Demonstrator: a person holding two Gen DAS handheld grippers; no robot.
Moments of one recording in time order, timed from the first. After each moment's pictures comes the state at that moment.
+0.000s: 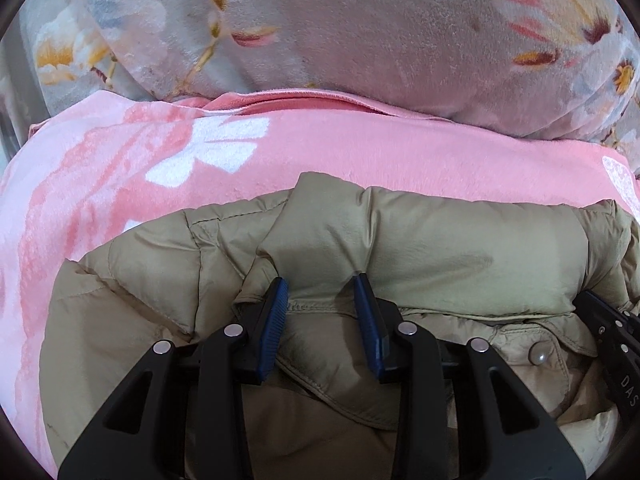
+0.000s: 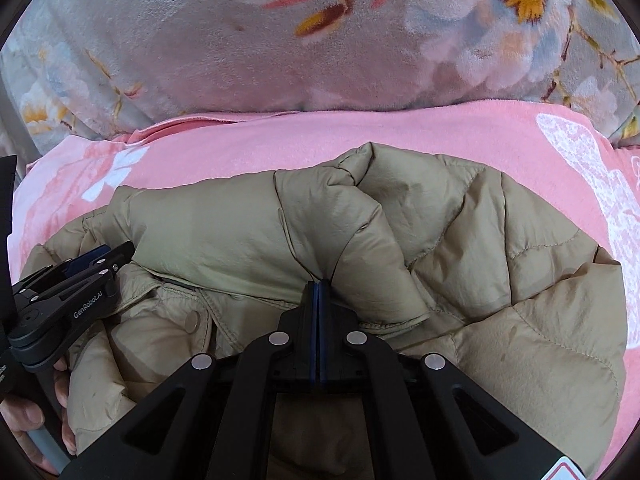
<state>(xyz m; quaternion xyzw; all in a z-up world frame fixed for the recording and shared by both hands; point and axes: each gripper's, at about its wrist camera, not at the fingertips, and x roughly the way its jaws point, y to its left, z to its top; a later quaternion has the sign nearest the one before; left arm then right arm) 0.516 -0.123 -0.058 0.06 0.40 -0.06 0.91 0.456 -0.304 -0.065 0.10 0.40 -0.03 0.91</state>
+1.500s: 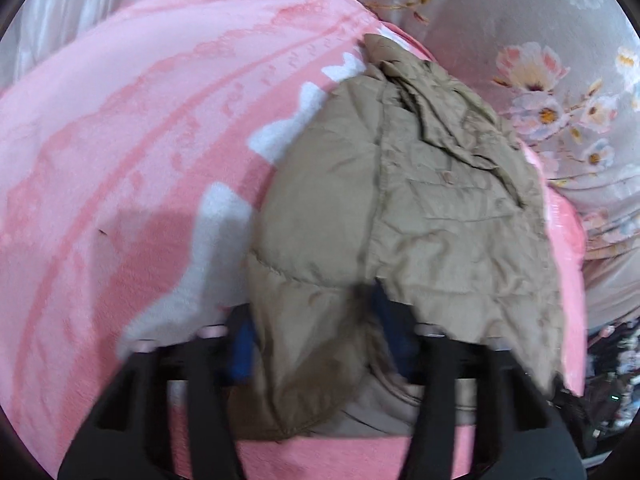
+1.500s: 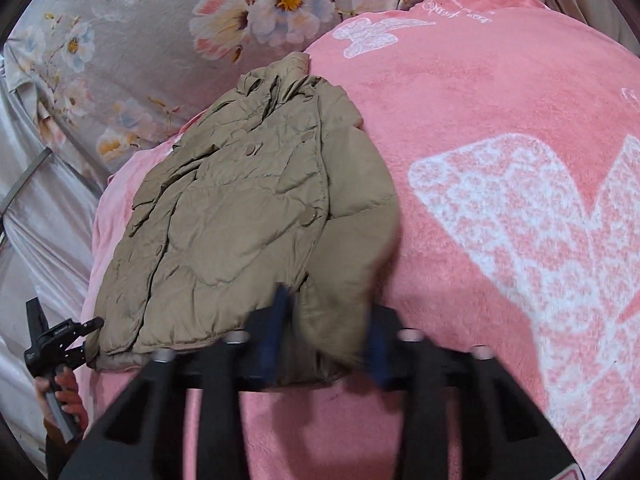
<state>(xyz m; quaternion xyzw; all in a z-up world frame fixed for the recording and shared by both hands) 0.135 0.165 -0.065 -0.19 0.49 -0.11 0.84 -0.032 -0.343 -0.084 0.30 0.36 -0.05 0.88</state>
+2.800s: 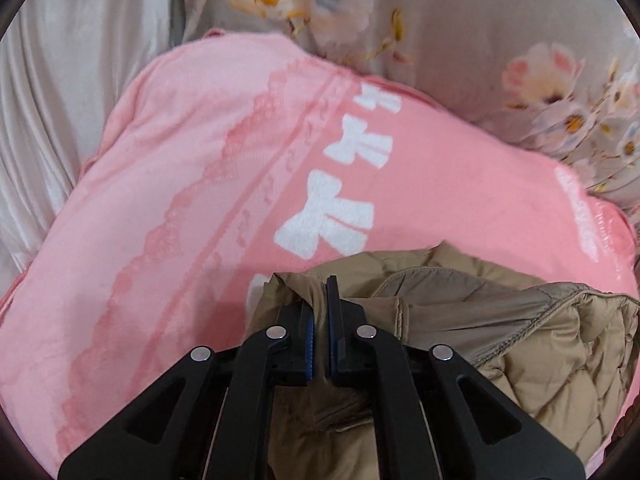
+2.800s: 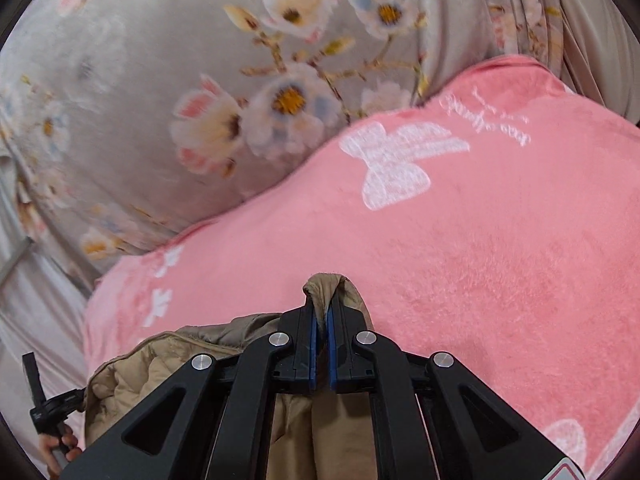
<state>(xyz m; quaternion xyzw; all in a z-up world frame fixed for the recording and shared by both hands) 0.276 0.103 0.011 -0.04 0.44 -0.03 0.90 0.122 -0.410 0.019 0.30 0.26 -0.11 0.91</state>
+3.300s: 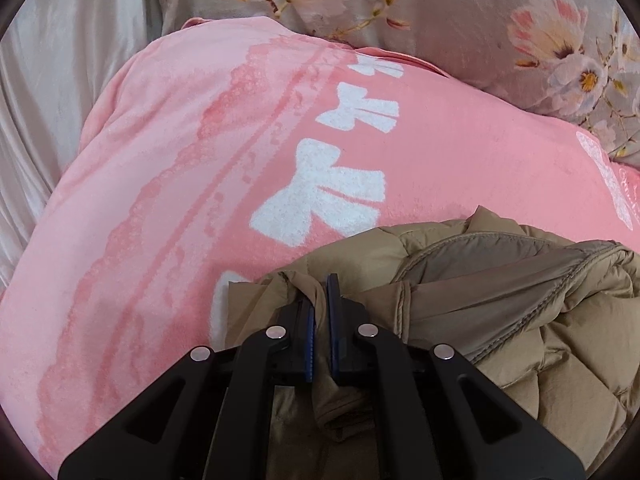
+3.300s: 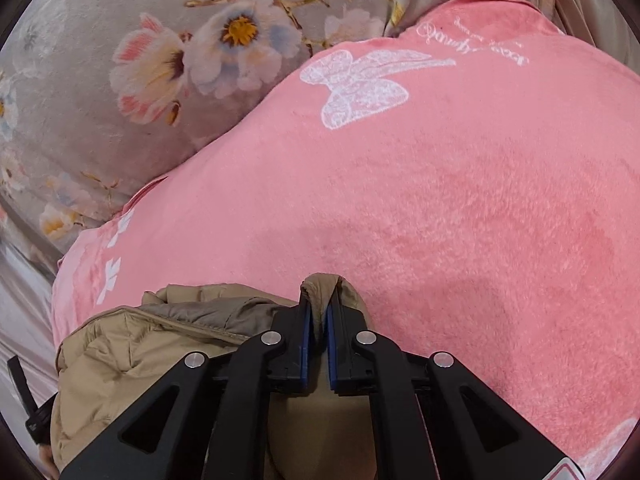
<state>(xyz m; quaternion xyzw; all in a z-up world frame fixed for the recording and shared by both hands) 0.291 0.080 -0.045 0.00 0.43 -0.03 0.90 0.158 -0.413 -0.061 0.31 0.33 -0.12 0.88</state>
